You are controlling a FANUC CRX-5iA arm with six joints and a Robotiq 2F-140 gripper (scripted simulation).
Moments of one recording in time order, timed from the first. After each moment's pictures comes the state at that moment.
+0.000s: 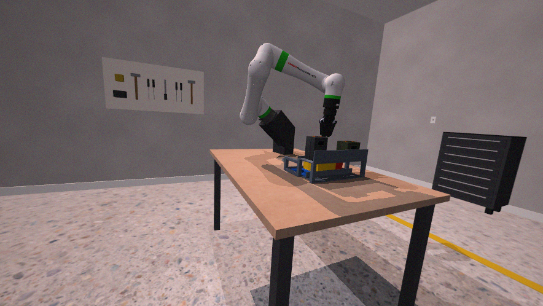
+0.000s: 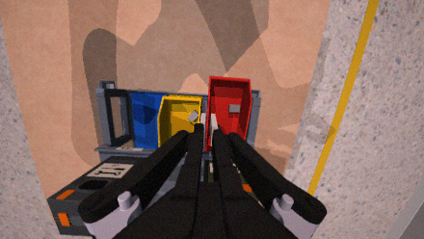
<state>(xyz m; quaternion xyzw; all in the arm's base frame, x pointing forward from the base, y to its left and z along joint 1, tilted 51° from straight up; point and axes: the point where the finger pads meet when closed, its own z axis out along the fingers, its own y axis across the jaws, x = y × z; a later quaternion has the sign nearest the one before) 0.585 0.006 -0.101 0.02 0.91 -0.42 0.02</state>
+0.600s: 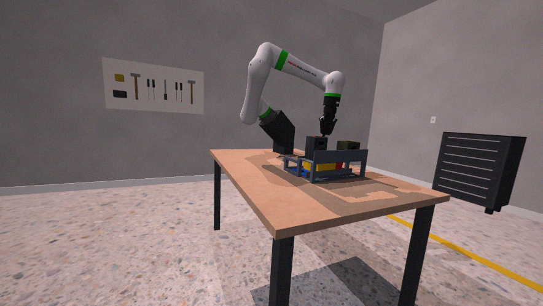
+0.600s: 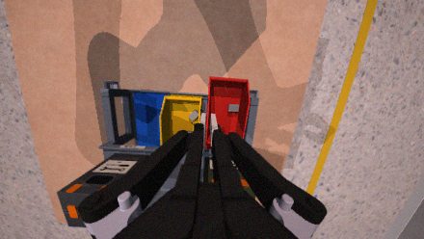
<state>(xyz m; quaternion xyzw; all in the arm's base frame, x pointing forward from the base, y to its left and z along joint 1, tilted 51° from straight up) 0.584 0.015 -0.094 0.02 0.91 -0.42 0.02</state>
